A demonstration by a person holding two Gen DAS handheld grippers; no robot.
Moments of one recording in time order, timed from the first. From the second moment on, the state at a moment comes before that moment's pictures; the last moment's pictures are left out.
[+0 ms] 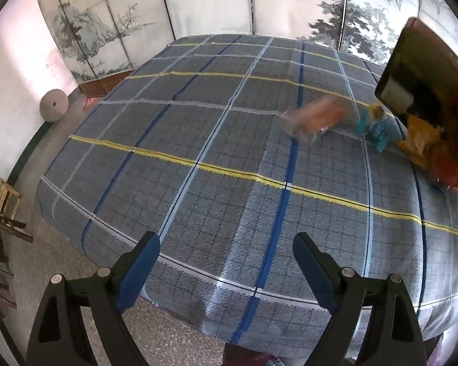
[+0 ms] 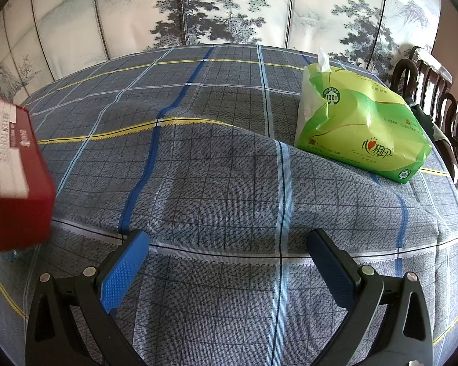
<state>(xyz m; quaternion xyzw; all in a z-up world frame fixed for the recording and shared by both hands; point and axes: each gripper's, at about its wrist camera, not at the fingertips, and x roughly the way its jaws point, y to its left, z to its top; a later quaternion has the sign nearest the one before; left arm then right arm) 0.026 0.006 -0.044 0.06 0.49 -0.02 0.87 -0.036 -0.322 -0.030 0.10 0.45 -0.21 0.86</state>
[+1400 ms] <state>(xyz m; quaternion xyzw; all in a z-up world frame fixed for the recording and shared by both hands) -0.034 0.054 -0.014 0.03 0.43 0.02 0.90 -0.036 -0.322 -0.030 0.10 0.45 -0.21 0.86</state>
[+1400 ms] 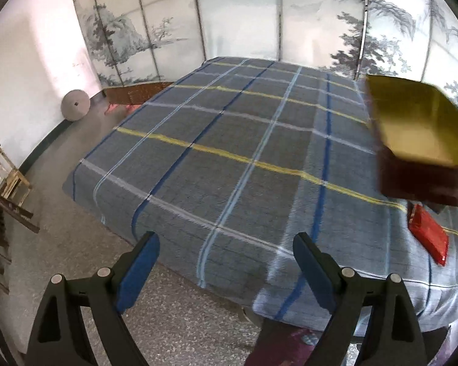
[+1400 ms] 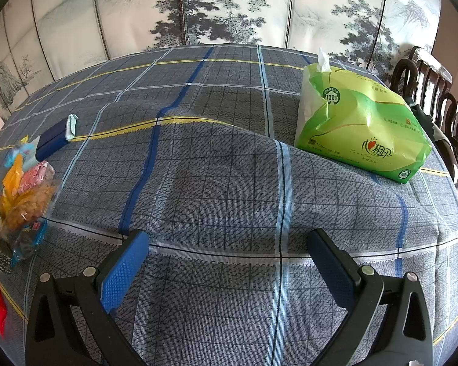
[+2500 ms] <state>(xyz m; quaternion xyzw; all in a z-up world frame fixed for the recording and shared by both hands) -0.026 -0.126 -0.017 0.16 0.40 -0.08 0.90 -0.036 -0.322 -0.030 0.10 0.45 -0.21 0.86</state>
